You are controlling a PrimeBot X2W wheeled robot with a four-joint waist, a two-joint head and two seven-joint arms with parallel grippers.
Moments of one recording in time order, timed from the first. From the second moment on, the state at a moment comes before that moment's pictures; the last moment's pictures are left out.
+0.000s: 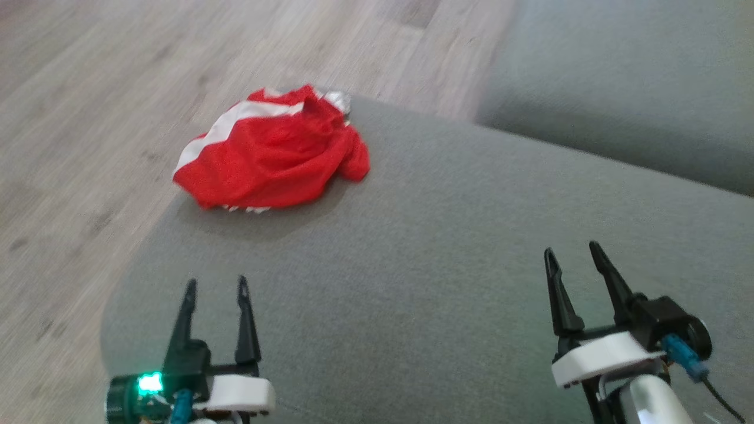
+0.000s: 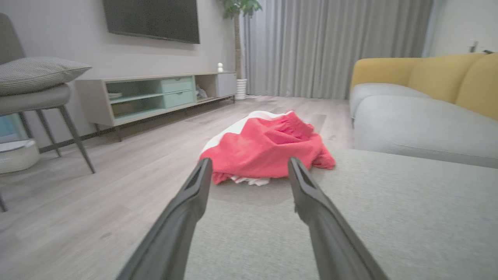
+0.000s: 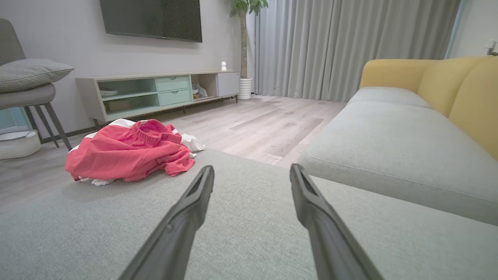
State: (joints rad) left arm -0.01 0.05 -0.20 0.27 -0.09 0.19 -0.25; right arm -0.03 -0.04 0.07 0.29 0.06 0.12 -0.25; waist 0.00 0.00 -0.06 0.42
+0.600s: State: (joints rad) left arm -0.35 0.13 -0.12 0.23 -0.03 0.13 -0.26; right arm -0.04 -0.04 -0.05 0.27 -0.10 0.12 -0.25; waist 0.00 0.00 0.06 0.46
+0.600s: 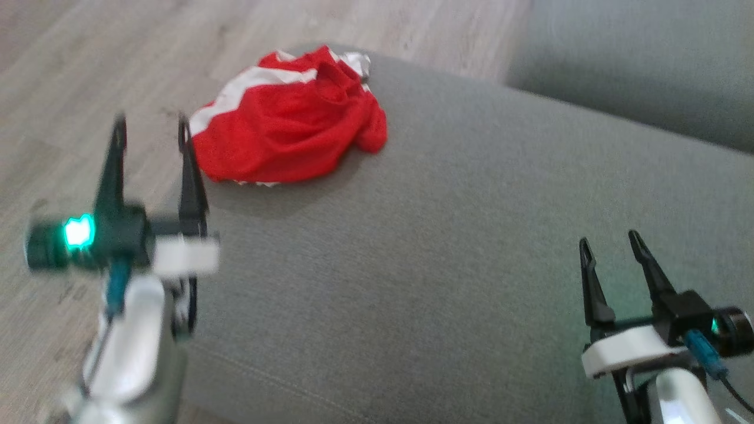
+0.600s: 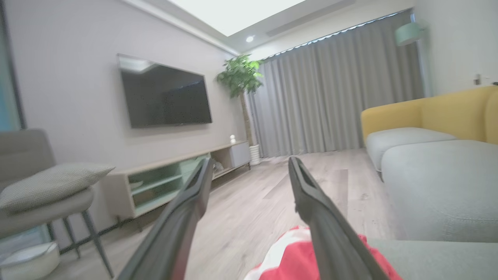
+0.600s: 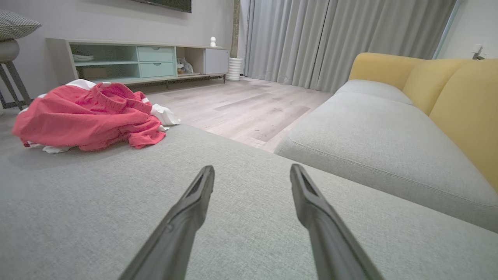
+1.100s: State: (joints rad) left arm -1.10 0.14 -0.16 0.93 -0.02 0.02 -0.03; right arm -0.21 -0.18 -0.03 0.21 -0.14 0.12 -0.25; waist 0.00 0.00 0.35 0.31
